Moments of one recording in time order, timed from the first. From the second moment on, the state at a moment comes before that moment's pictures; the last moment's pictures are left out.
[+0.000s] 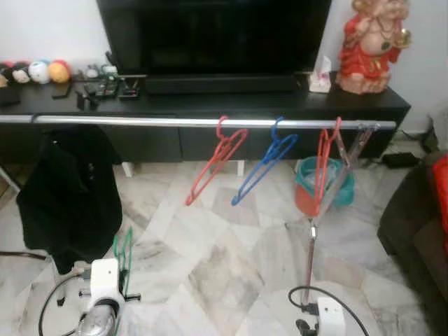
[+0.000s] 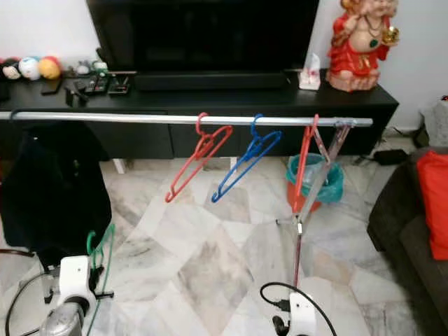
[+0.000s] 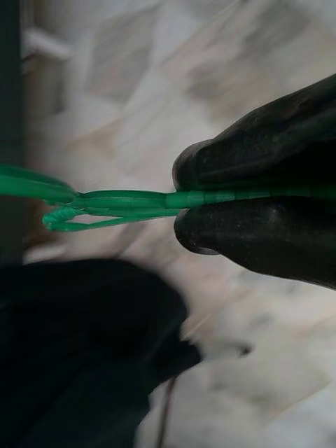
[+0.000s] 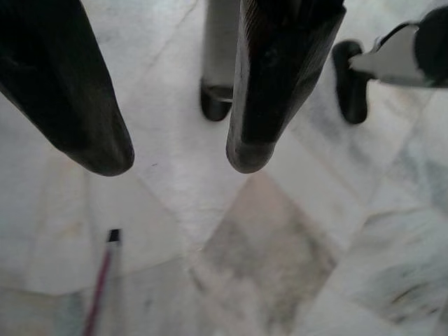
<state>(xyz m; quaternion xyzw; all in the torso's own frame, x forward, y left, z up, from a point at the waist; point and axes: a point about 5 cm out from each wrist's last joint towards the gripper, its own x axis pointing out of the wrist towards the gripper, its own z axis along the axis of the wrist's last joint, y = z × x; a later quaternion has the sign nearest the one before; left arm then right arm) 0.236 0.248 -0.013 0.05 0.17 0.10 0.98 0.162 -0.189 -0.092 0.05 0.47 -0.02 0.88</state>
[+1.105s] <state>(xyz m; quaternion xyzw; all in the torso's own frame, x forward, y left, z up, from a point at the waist) 0.261 0.244 0.030 0.03 0.04 0.08 1.00 0.166 -0.188 -0.090 0.01 0.47 0.02 0.88</state>
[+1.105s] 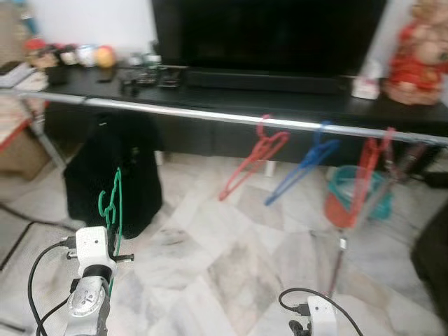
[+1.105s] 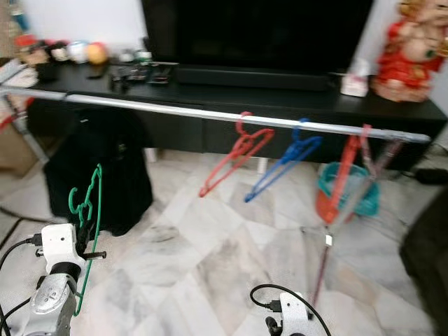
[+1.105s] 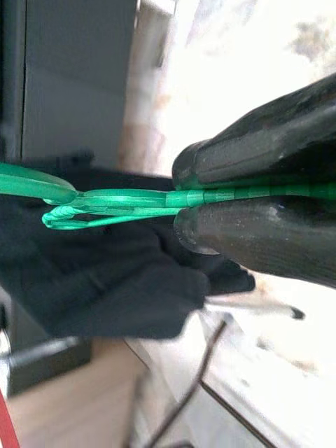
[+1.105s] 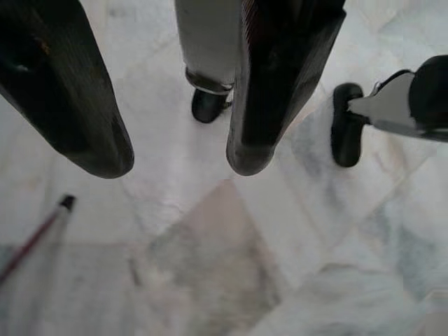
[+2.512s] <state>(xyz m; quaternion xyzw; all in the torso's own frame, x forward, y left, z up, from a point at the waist) 0.264 0.220 0.031 0.03 0.05 -0.01 1.00 0.164 -0.184 -0.092 0.02 0.48 0.03 0.88</state>
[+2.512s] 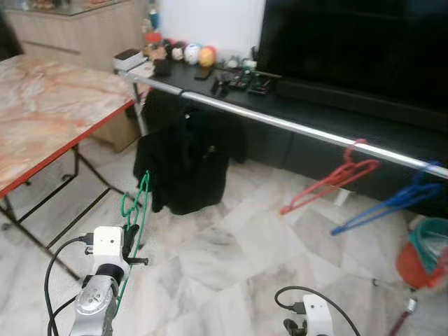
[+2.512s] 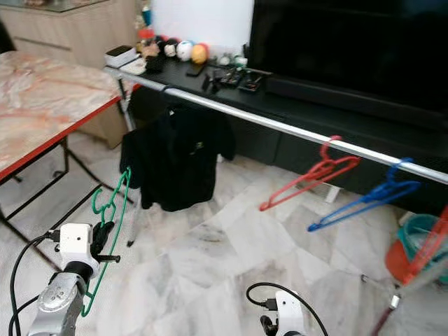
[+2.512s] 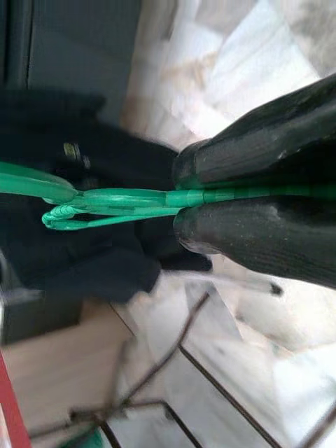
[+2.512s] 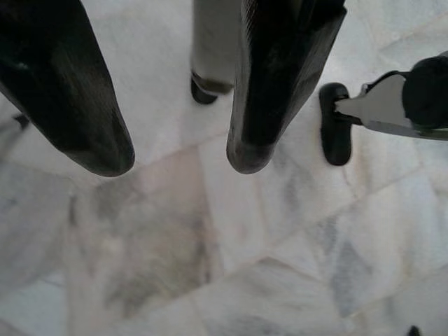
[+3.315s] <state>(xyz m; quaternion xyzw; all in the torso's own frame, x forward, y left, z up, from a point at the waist) 0.264 0.220 0.032 0.01 0.05 -0.01 1.00 0.162 -0.185 -0.092 0.03 0.48 0.03 0.88</state>
